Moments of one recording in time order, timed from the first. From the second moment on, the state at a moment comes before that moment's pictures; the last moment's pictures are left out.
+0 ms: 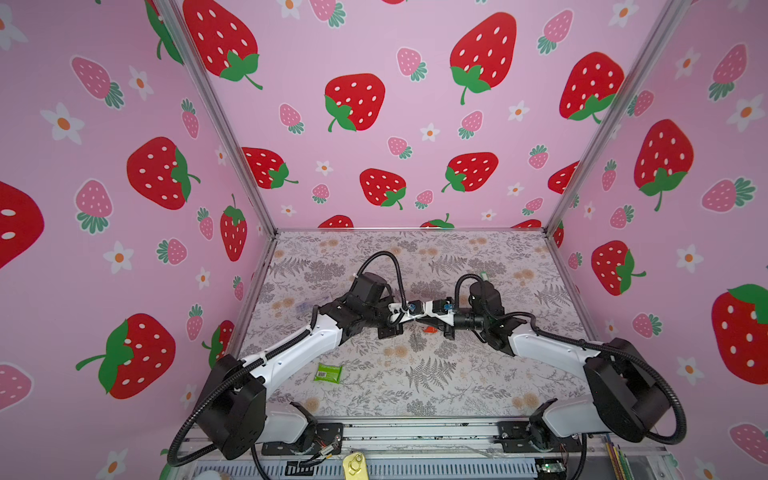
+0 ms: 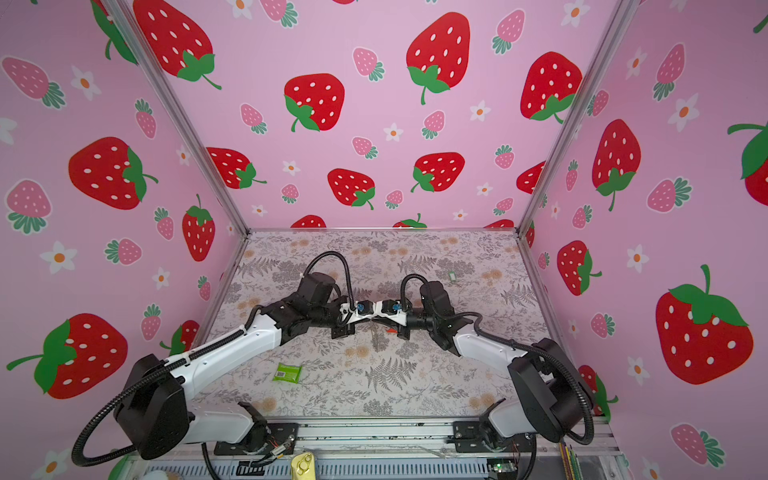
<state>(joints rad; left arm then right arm) -0.62 1.36 0.93 -0.33 0.46 0.80 0.70 1.43 0.67 0.36 -0.78 -0.57</state>
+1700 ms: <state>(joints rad) -0.48 1.28 0.63 0.08 0.75 0.57 0.69 1.52 0.54 0.79 -0.83 -0.34</state>
